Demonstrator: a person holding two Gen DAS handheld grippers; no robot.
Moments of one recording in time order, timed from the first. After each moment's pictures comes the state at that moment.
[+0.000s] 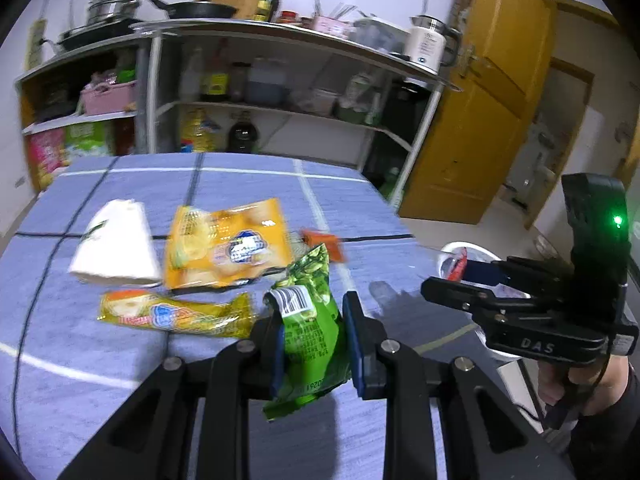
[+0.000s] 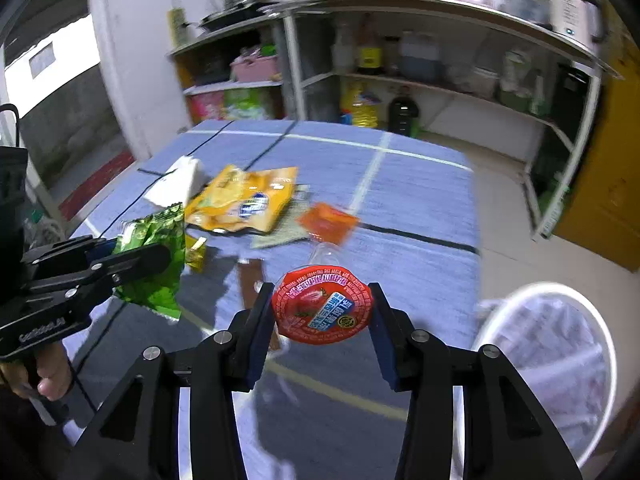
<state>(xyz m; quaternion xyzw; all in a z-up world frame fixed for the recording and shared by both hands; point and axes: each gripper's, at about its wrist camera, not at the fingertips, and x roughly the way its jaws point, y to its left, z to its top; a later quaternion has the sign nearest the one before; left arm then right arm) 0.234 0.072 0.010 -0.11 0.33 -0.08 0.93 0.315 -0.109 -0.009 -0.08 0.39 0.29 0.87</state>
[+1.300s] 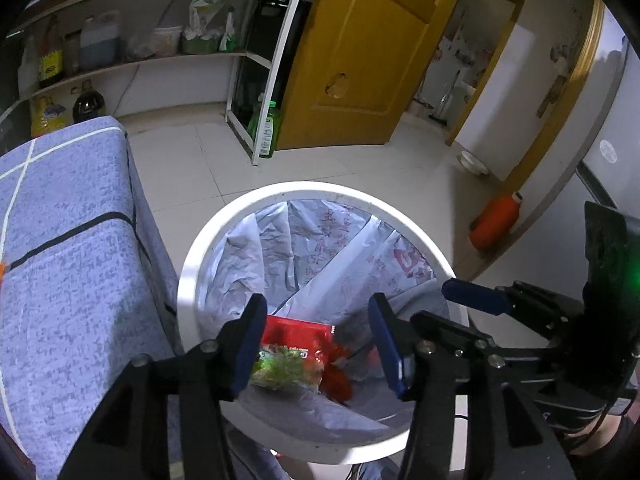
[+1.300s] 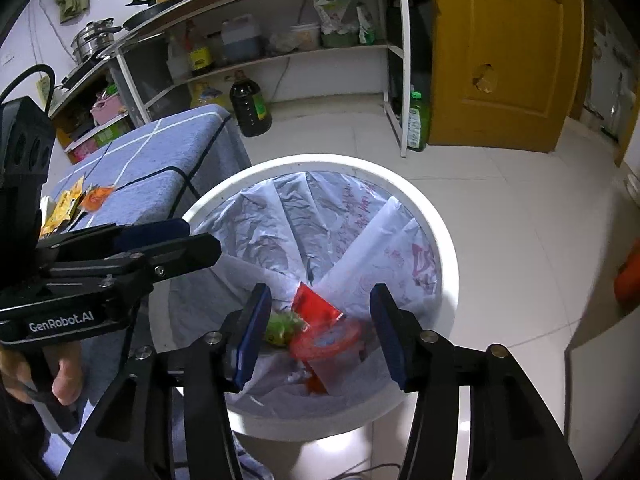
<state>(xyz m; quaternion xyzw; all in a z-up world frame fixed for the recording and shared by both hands) 0.343 -0.173 -0.035 -0.05 0.42 -0.25 0.87 0.325 -0.342 -0.061 0.02 0.43 0.10 0.90</state>
